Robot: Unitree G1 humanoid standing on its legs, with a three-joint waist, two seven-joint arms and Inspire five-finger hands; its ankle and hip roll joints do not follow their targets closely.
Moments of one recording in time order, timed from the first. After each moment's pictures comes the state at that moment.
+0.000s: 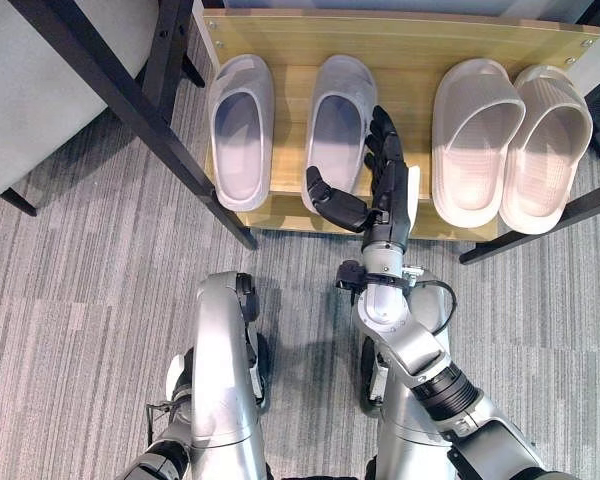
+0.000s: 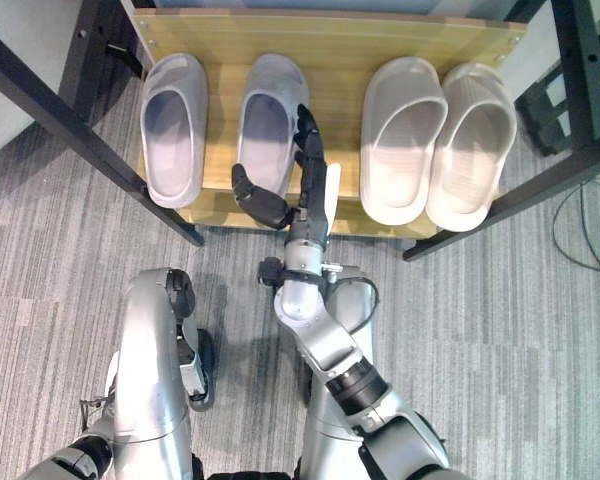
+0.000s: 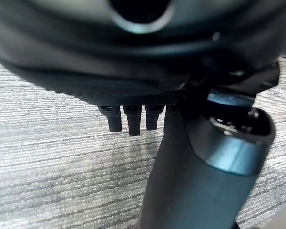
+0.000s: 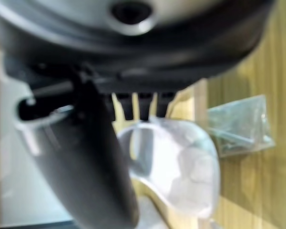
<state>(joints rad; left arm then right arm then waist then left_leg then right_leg) -0.28 0.30 -0.41 1.13 -0.27 -0.14 0.45 -0.56 -0.21 0.48 0.01 0.20 -0.05 -0.76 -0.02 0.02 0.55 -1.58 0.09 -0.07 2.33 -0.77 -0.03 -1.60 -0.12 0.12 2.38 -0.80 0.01</state>
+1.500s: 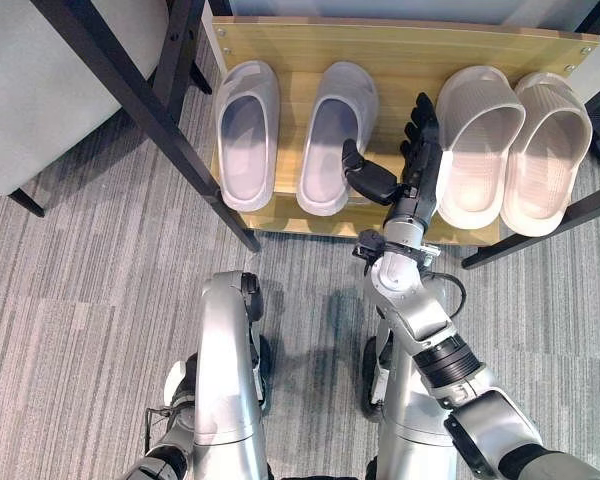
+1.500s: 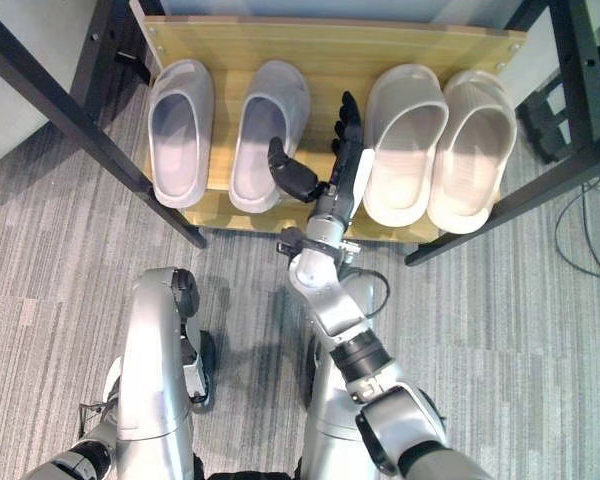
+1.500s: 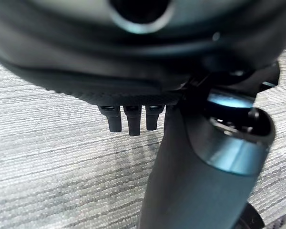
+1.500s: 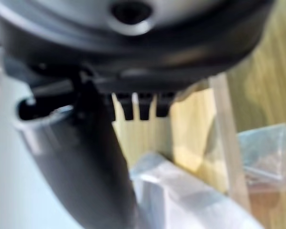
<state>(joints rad) -0.27 0.30 -0.43 1.17 -0.20 -0.12 0.45 -0.70 -0.23 0.37 0.19 0.30 -0.08 -0.81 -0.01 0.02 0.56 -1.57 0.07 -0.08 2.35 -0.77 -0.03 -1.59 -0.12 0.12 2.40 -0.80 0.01</state>
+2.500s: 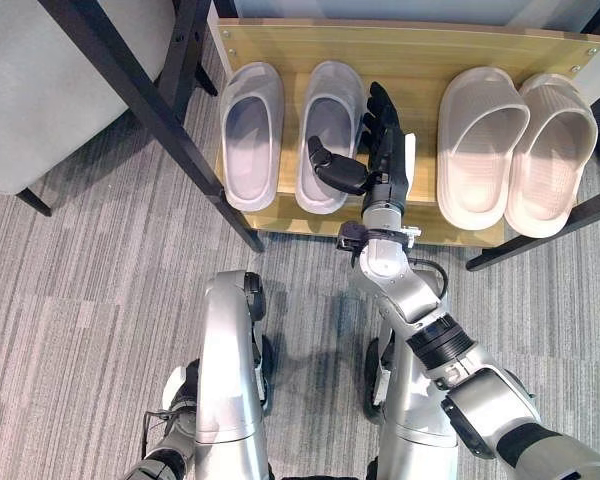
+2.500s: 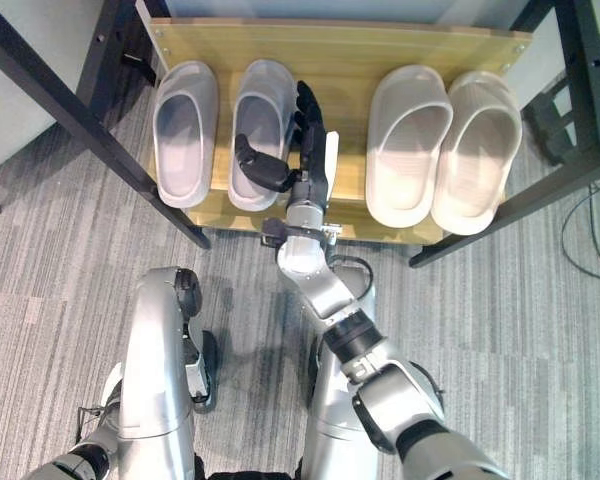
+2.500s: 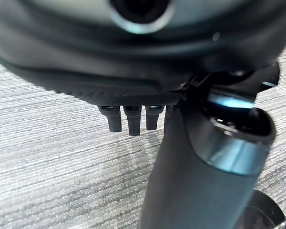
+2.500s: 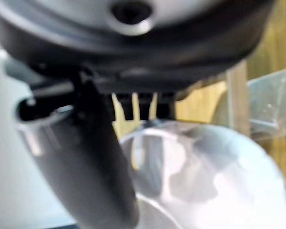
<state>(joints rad) -0.26 0.29 -0.43 1.22 -0.15 -0.12 0.42 -0.82 -0.22 0.45 0.31 0.37 -0.08 -0.70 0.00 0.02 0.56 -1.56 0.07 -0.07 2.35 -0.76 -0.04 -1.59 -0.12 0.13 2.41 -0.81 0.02</state>
